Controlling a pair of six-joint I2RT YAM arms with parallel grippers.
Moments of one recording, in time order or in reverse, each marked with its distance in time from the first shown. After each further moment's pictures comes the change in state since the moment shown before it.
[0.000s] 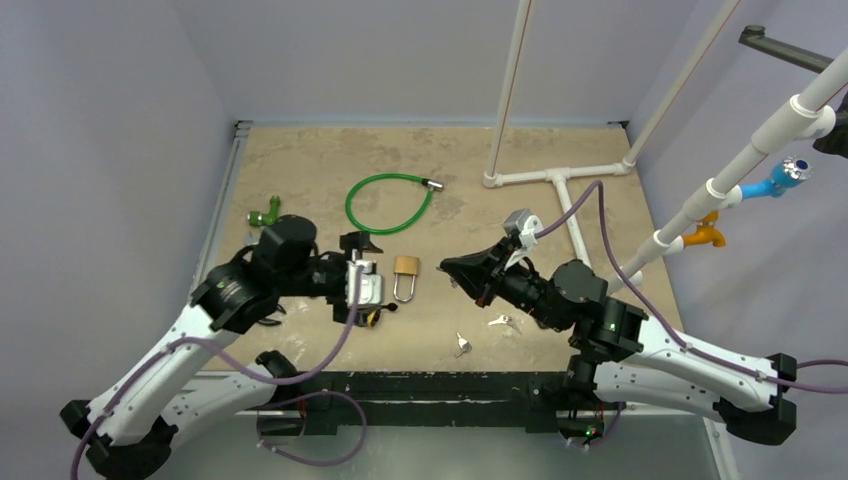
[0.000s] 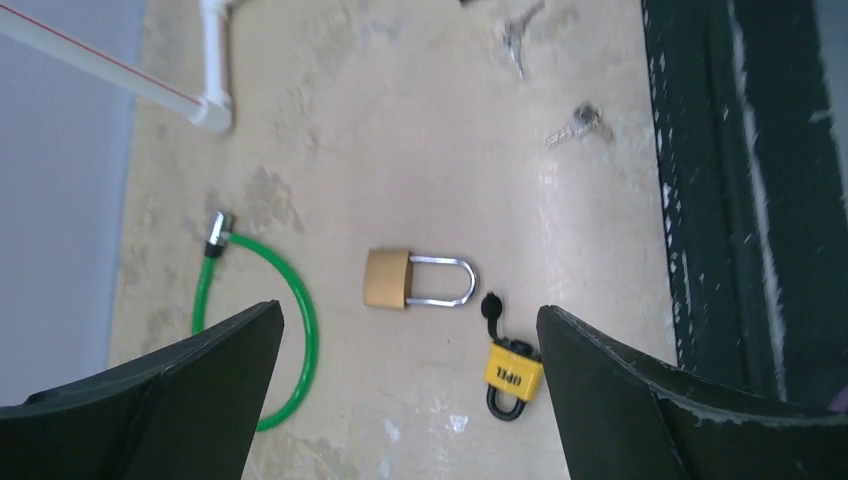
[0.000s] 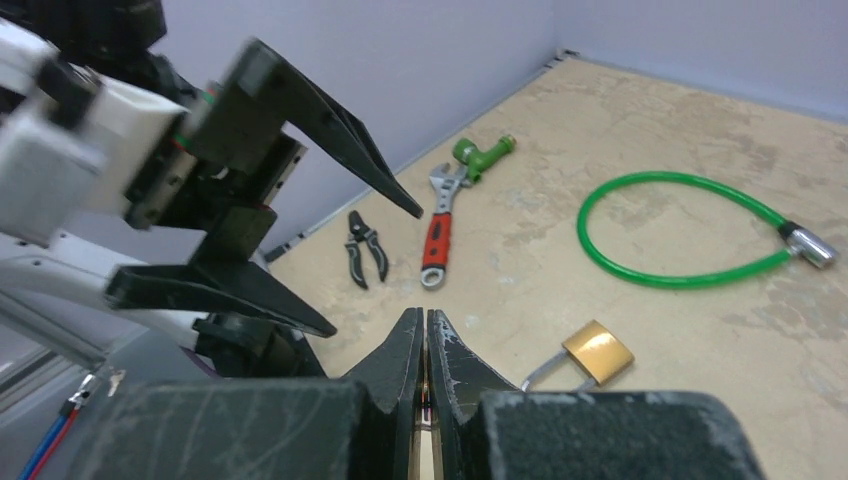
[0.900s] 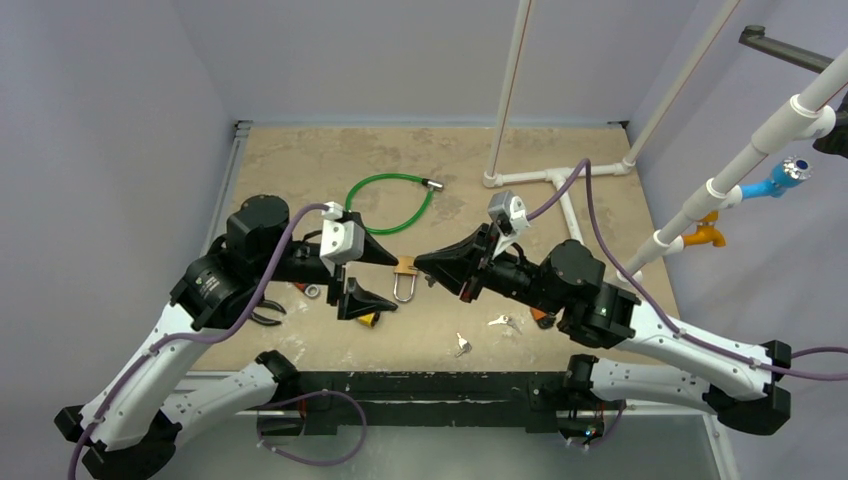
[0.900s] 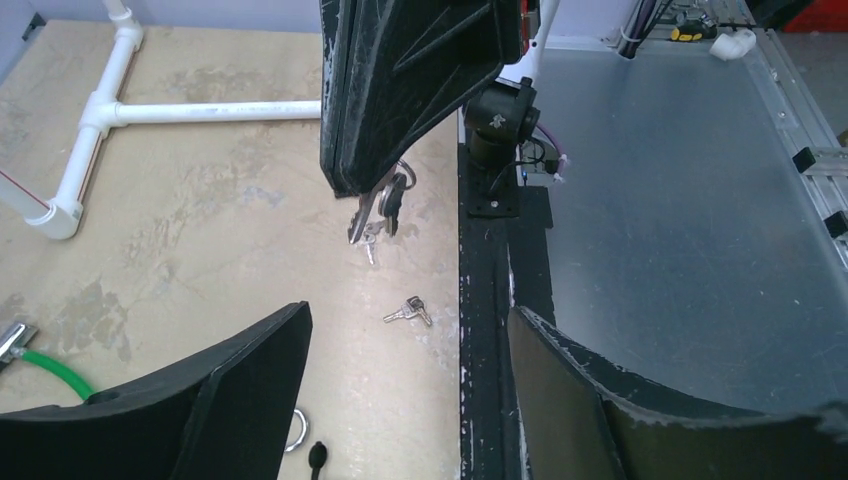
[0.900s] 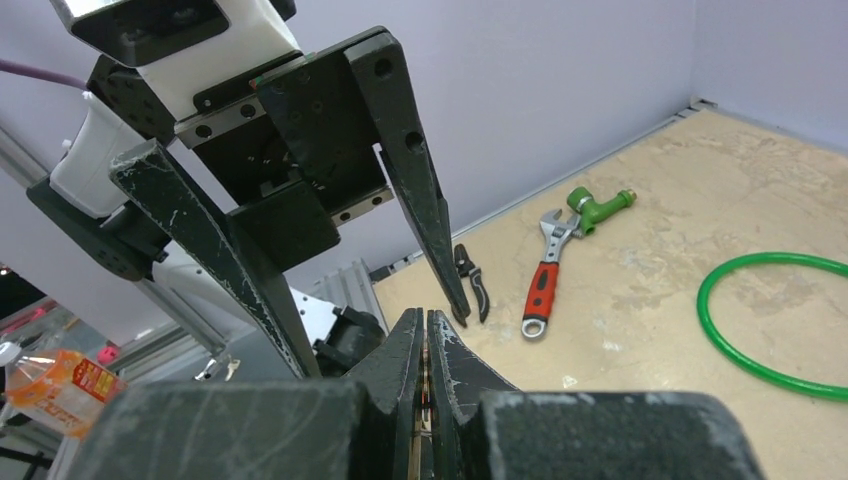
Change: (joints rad) left arm 0.033 -0.014 0.205 0.125 0.341 -0.646; right arm 0.000 0.145 0.190 0.057 -0.222 0.035
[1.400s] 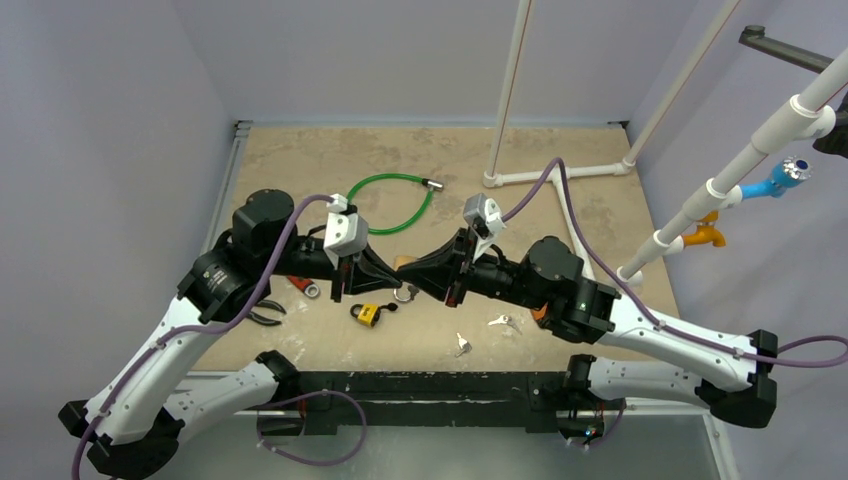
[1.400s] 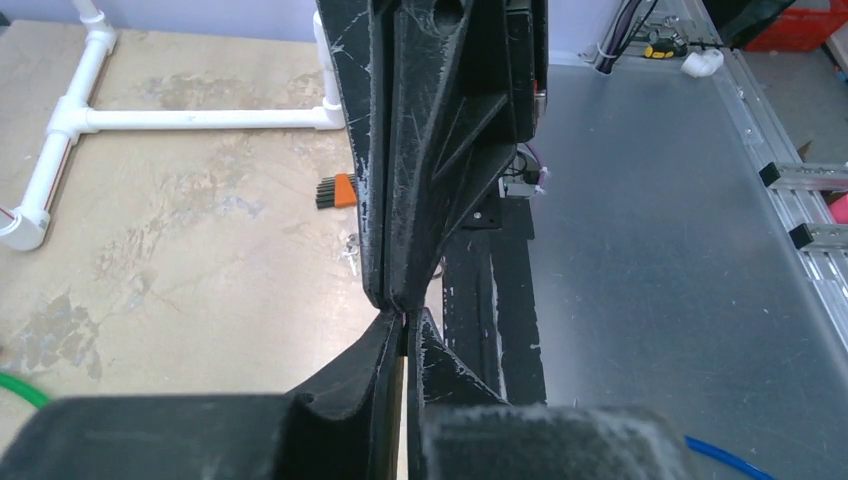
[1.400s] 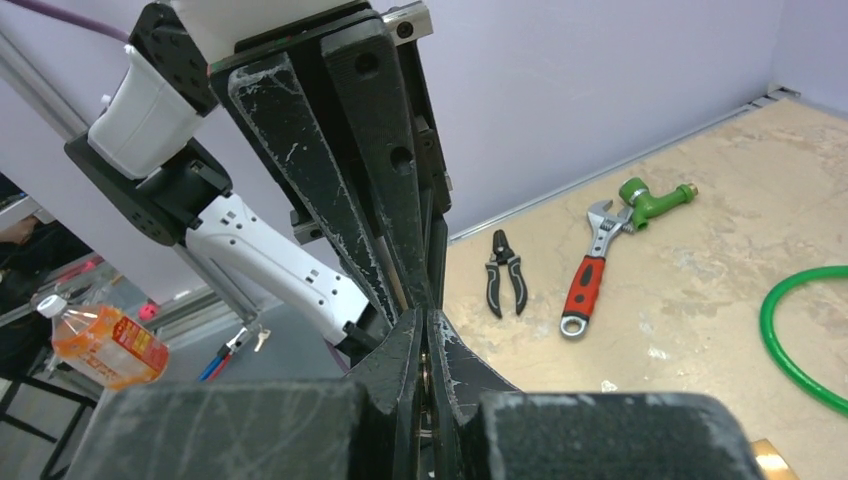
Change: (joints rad) left arm 0.007 0.035 0.002 0.054 0.056 -0.054; right arm 0.002 0.087 0.002 0.072 -0.119 0.011
